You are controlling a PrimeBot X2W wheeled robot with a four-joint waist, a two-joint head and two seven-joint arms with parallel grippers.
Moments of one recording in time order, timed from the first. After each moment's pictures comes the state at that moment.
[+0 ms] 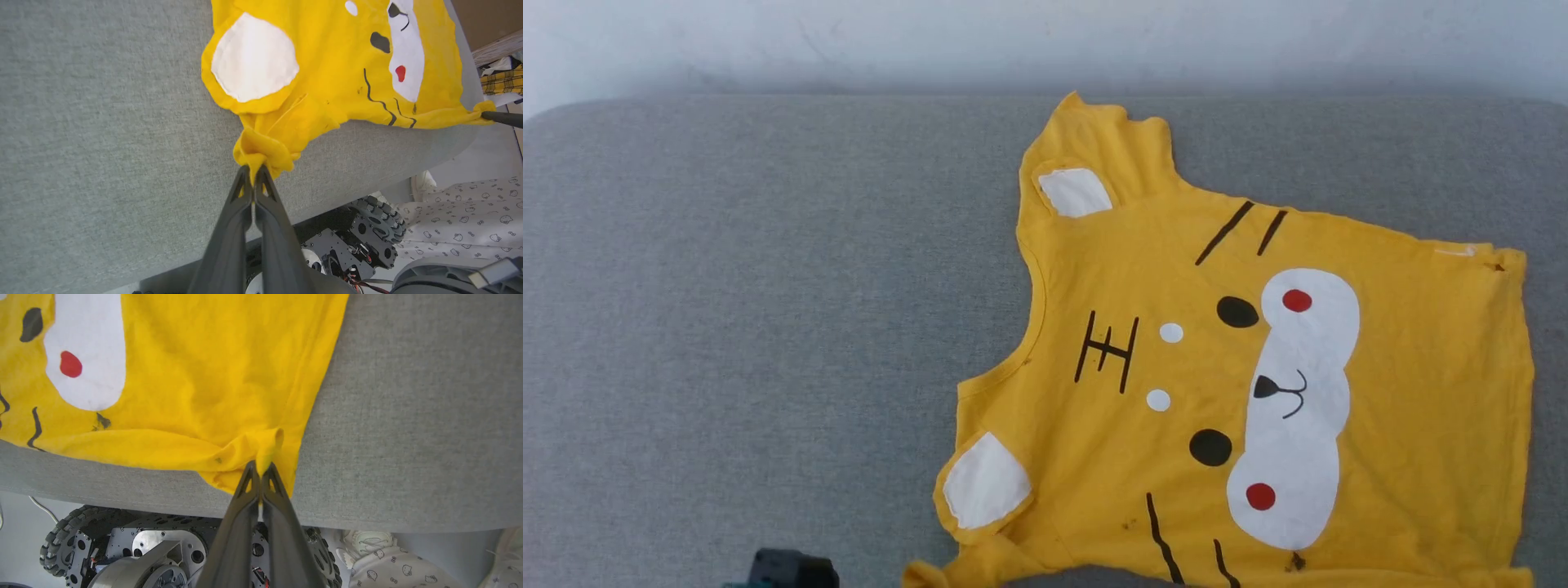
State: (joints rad) left arm 0.07 0.88 -0.83 -0.45 -1.05 0.39 0.12; right arm 0.41 -0.45 -0.23 -0.21 0.74 0.13 0.78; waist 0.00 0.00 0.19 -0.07
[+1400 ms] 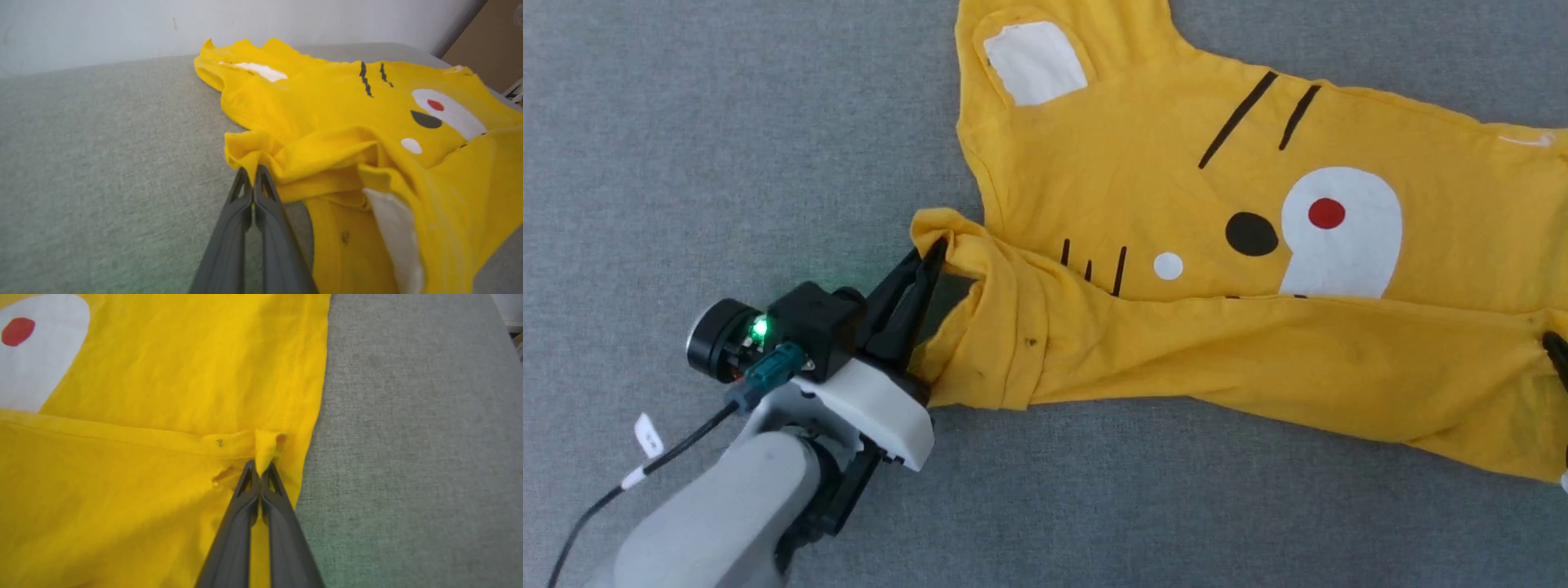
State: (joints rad) left arm -0.50 0.65 -0.78 -0.14 -0.63 0.28 -0.09; right arm -0.02 -0.51 -0.14 0.02 0.63 0.13 0.29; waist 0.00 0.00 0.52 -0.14
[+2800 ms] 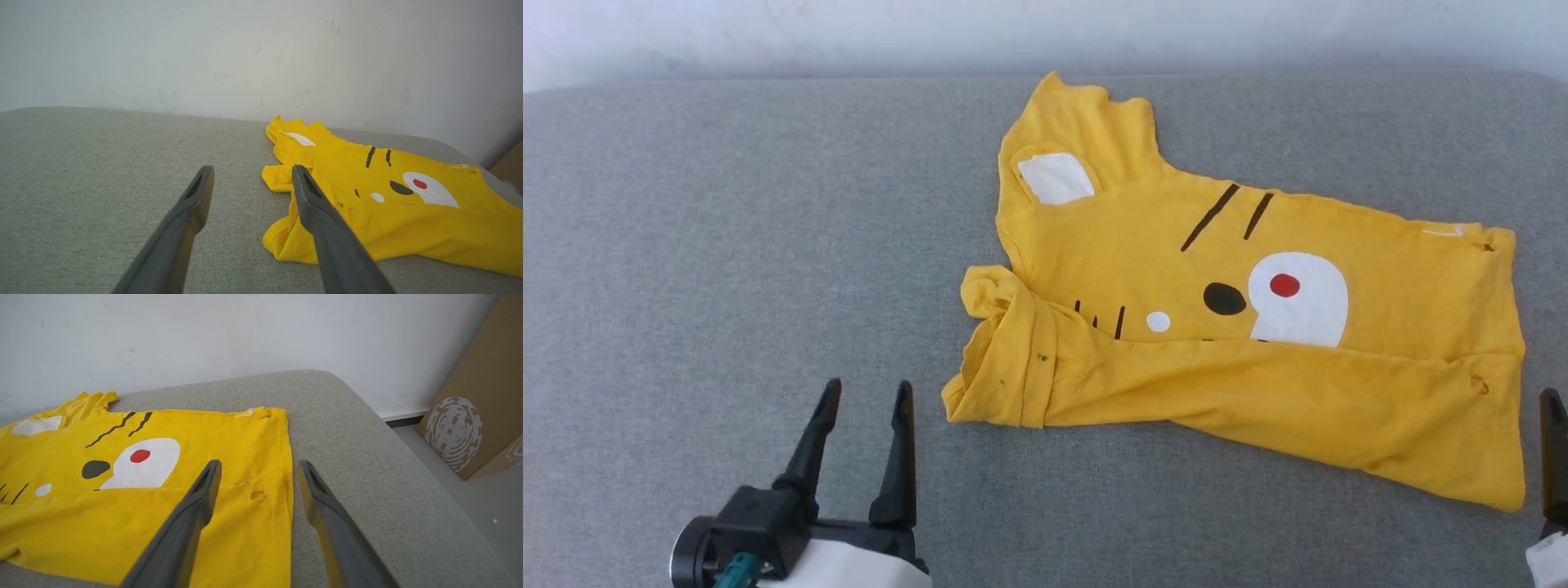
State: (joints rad) left arm 0.02 0.48 -0.53 -0.29 -0.56 0.48 -0.26; right arm 0.17 -0.12 -0.36 -0.18 0.32 0.13 0.10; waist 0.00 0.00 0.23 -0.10
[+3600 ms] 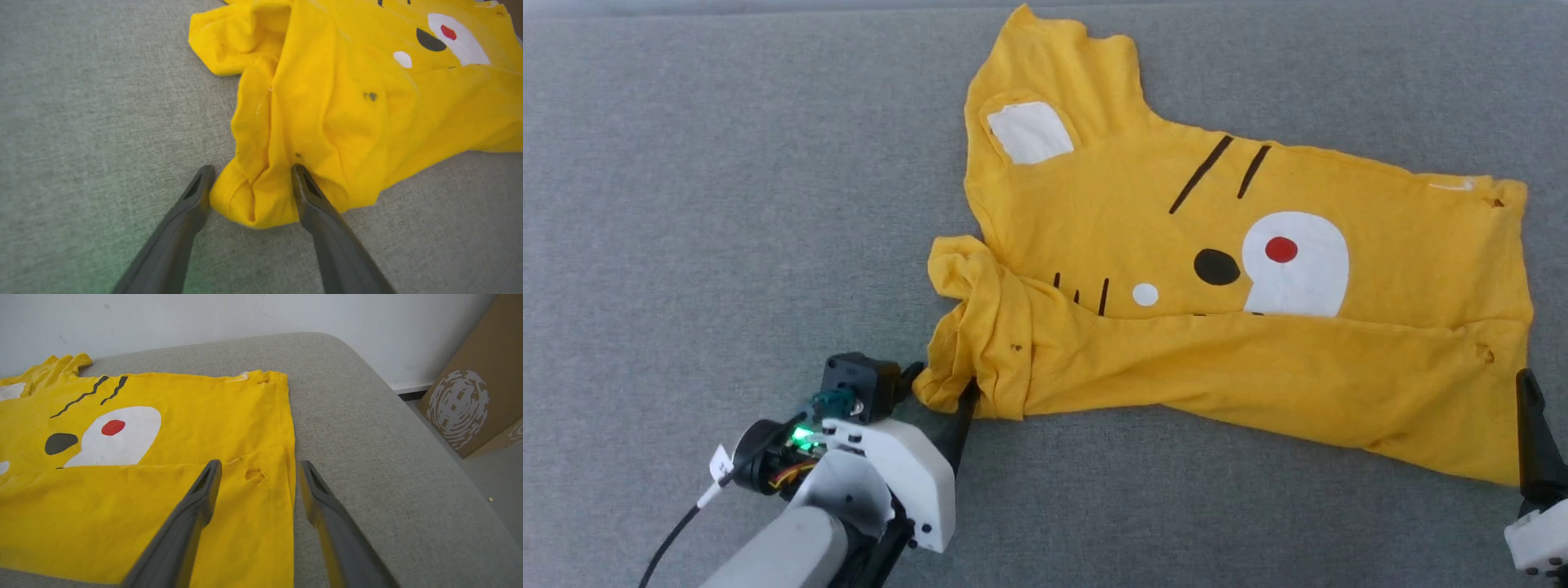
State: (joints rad) left arm -0.27 0.51 -0.67 -0.05 -0.64 0.29 0.20; right arm 0.12 -0.12 -0.33 -0.16 0.31 0.13 0.11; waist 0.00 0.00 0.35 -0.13
